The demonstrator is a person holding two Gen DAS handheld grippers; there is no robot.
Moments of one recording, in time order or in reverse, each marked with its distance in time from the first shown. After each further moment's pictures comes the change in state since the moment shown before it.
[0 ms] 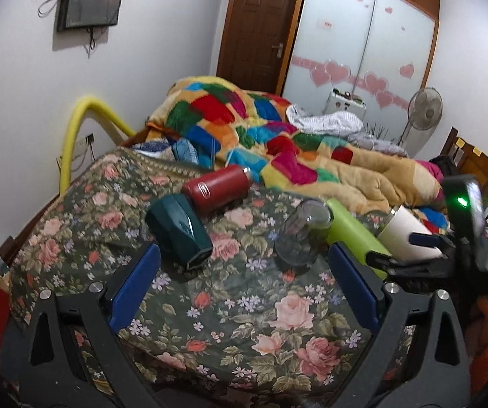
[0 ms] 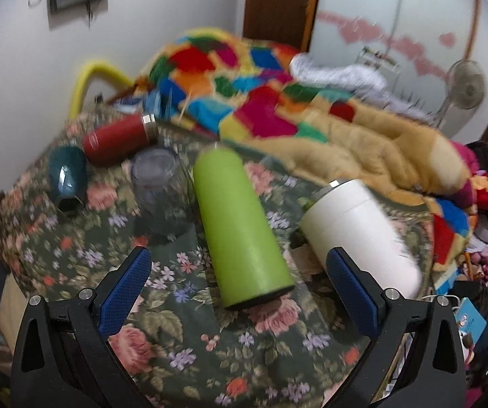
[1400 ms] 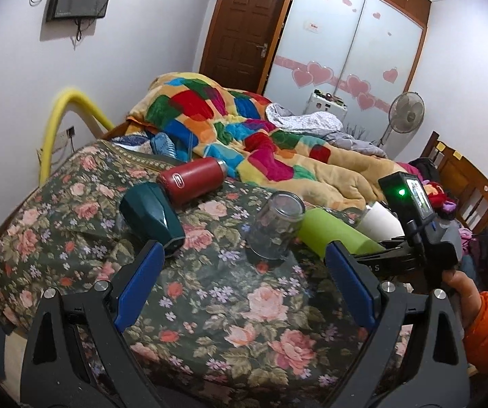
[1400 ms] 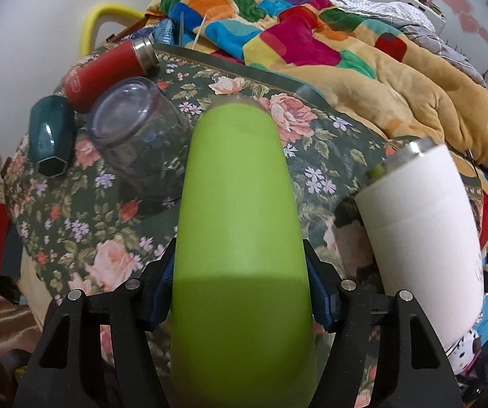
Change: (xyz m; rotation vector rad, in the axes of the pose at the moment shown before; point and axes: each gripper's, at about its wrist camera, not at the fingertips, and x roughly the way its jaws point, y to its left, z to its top) left arm -0.008 -0.010 -0.009 -0.024 0.006 -0.106; right arm 0.043 -0.009 0.007 -0.014 0.233 0.122
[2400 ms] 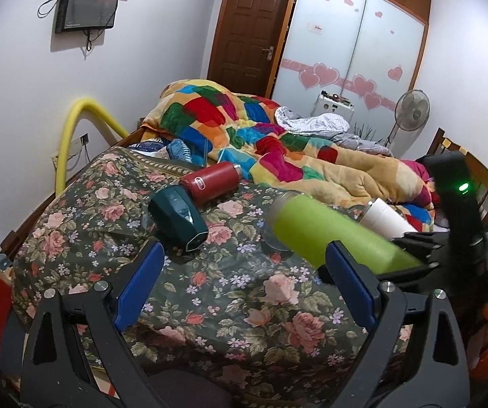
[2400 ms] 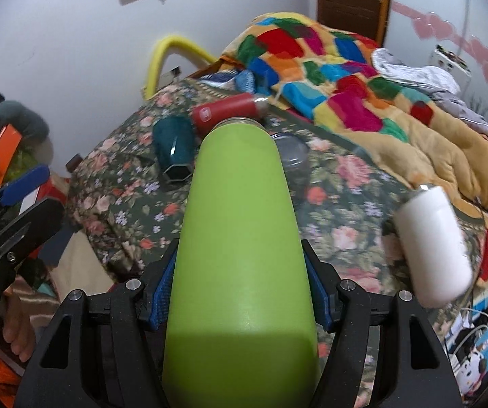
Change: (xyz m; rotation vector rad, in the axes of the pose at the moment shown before) left arm -0.038 0.005 -0.005 0.027 -0.017 0.065; right arm -0.059 0.084 -0.037 -0.175 -0.194 0.135
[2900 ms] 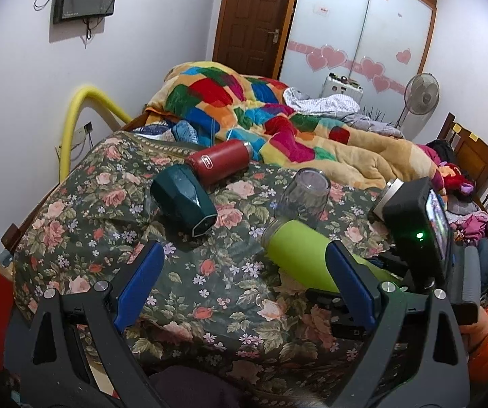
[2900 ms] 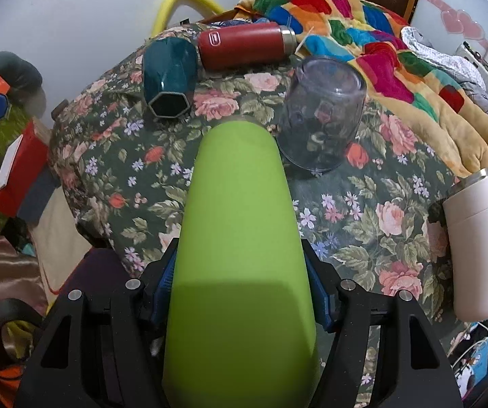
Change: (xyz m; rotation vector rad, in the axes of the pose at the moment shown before) left arm 0.032 0.004 -0.012 0.014 0.075 0.034; right arm 0.065 0.000 -0.020 -0.071 0.144 -0.009
